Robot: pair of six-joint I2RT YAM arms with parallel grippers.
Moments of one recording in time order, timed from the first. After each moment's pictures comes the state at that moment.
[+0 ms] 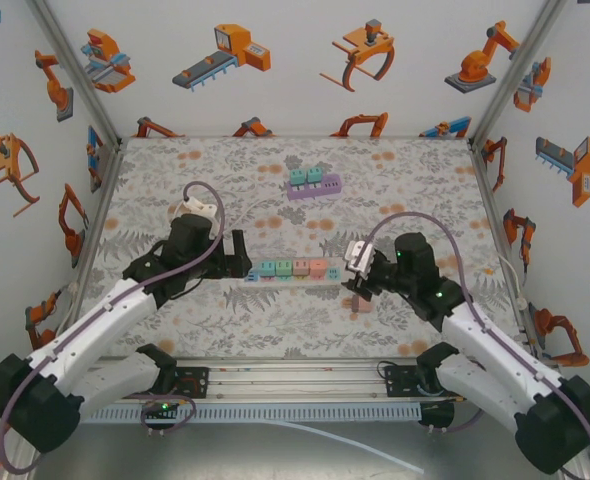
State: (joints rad) left arm -0.60 1.01 0.77 -0.50 -0.09 -0.46; right arm 0.52 0.87 0.53 -0.21 -0.52 -0.63
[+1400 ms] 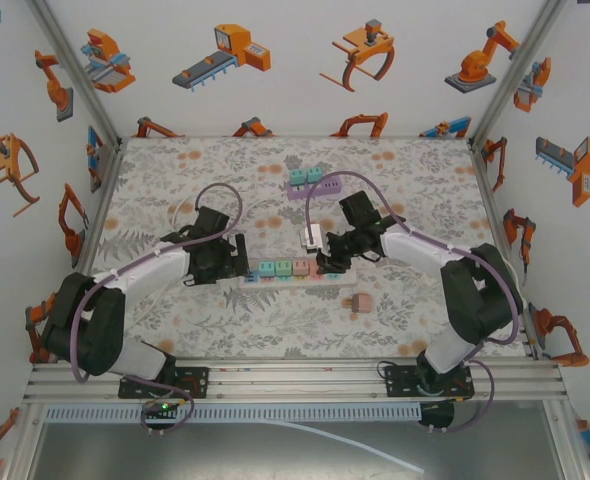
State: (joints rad) left arm -0.50 1.44 0.79 -0.45 -0.03 -0.55; right arm 0.53 1.63 0.99 -0.42 -0.74 -1.04
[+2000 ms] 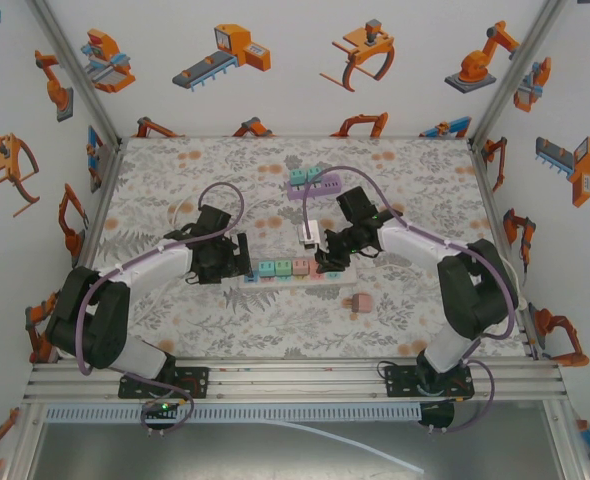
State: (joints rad) left arm -0.50 1.48 0.81 -0.45 0.01 -0.56; right arm 0.53 1.67 1.06 -0.50 -0.74 -1.02
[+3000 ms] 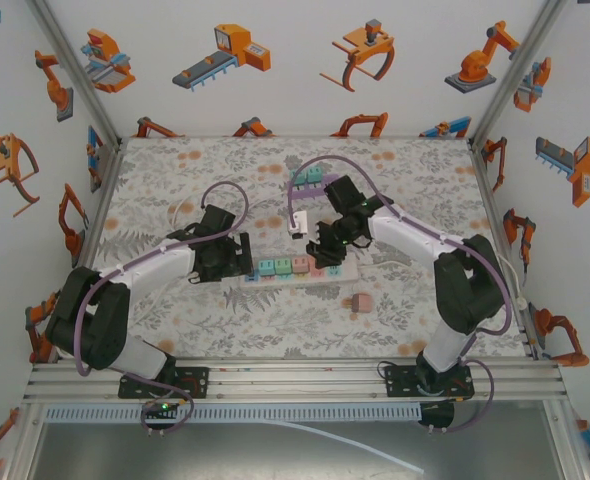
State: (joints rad) left arm -0.53 1.48 0.82 -0.45 -0.04 -0.56; right arm 0.59 1.72 1.24 -0.69 -0.61 -0.91
